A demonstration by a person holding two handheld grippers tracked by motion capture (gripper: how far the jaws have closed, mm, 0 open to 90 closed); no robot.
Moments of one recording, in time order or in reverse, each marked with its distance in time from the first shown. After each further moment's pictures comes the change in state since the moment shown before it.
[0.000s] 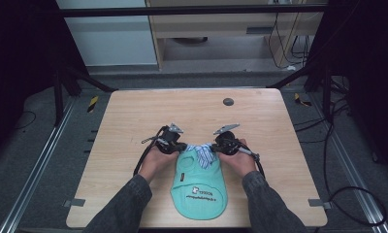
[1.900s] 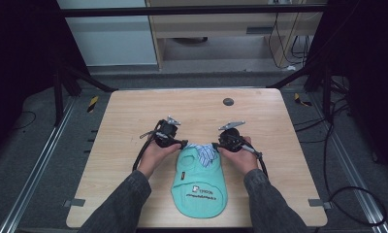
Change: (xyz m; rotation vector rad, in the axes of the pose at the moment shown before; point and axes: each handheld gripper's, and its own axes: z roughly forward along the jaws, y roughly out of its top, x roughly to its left) left arm 0.013 0.010 0.000 -0.004 0.102 -0.087; right arm -0.018 -0.001 0.003 -0.039 -0.054 0.060
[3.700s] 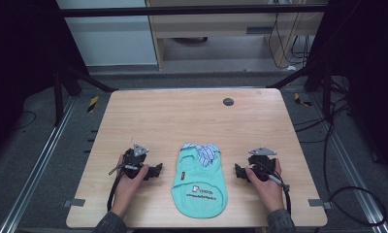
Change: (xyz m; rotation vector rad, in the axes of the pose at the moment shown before) left arm 0.016 -0.124 -0.050 -0.090 0.174 -0.117; right arm -0.018 -0.102 -0.052 -0.049 -0.257 0.160
